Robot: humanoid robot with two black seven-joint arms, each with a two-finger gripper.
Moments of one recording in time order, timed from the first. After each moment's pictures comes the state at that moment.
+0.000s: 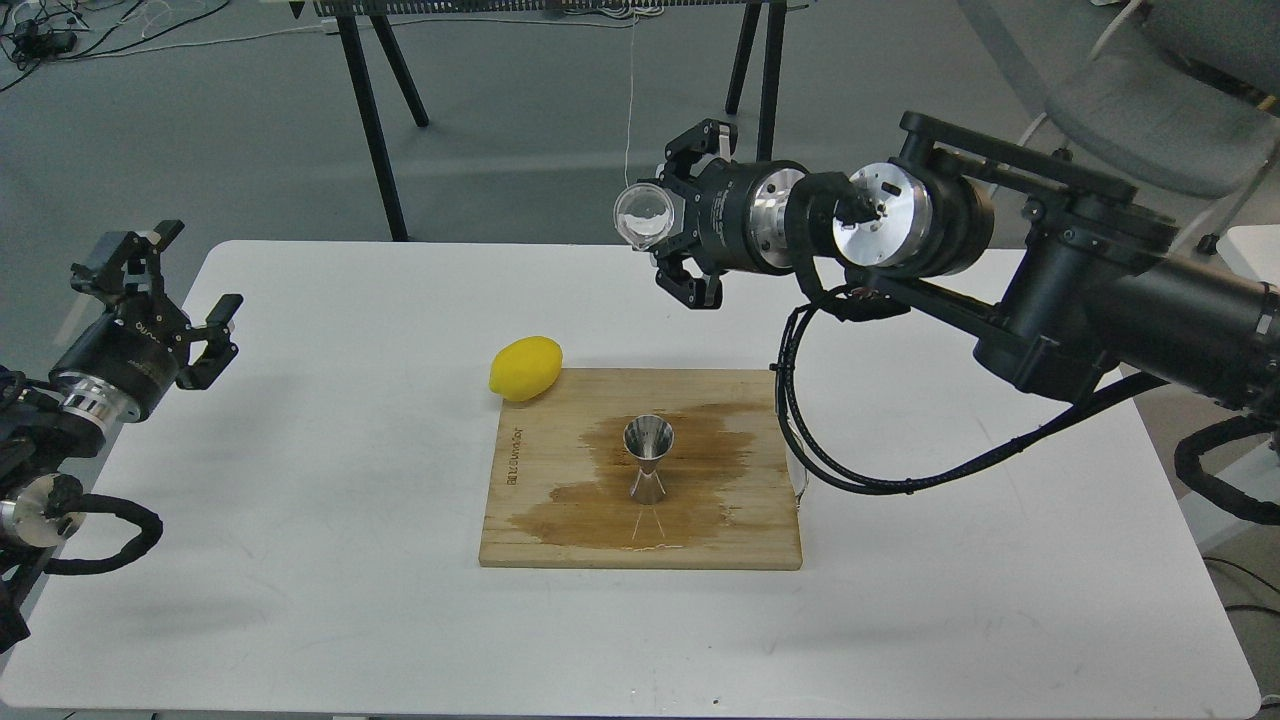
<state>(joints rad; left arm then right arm) -0.63 0.49 -0.51 -0.51 0.17 -0.49 -0.49 1.18 -0.39 0.31 1.42 0.27 -0.49 -0.33</state>
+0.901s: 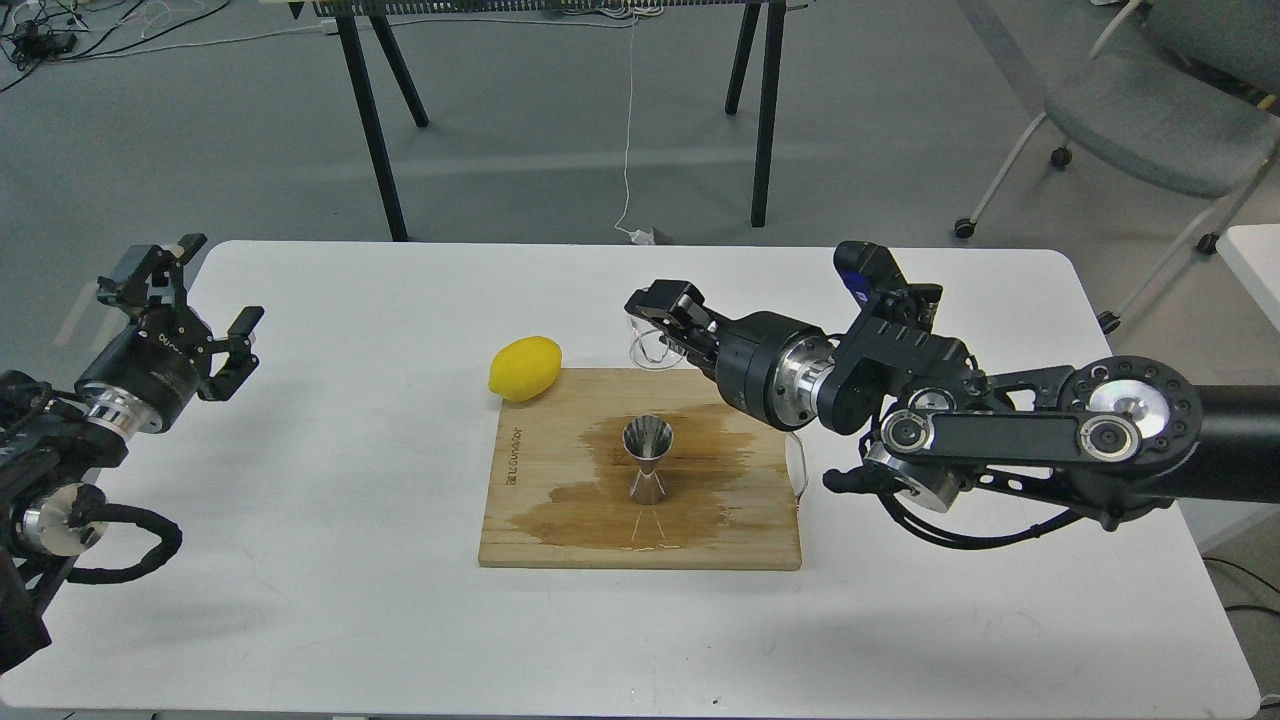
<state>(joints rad) -0.61 0.46 -0.51 -0.51 0.17 -0.49 -0.49 1.10 -0.49 -0.01 1.71 -0.52 -0.49 -0.20</state>
